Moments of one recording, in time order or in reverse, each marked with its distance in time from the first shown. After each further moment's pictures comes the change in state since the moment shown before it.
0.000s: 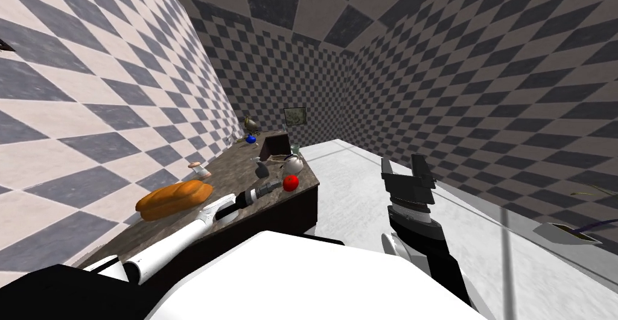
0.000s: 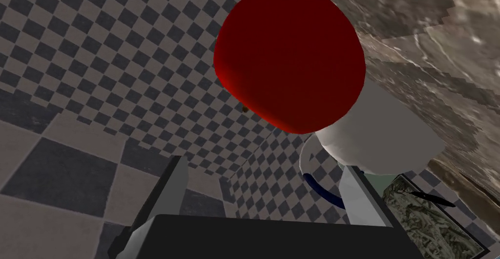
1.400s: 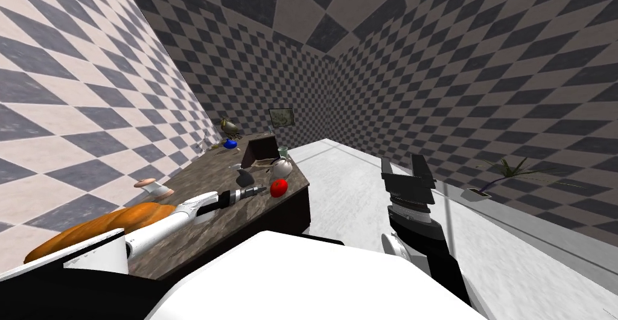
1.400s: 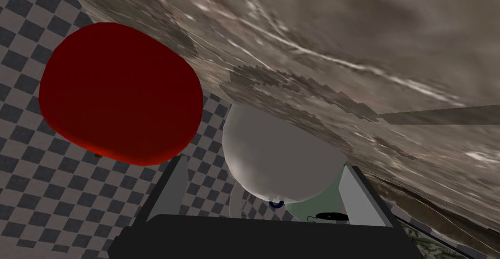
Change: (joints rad) left arm -0.123 0.183 -0.171 0.353 -0.007 -0.008 -0.033; right arm 0.000 0.000 0.000 0.000 0.000 0.000 0.000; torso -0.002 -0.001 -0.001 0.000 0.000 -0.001
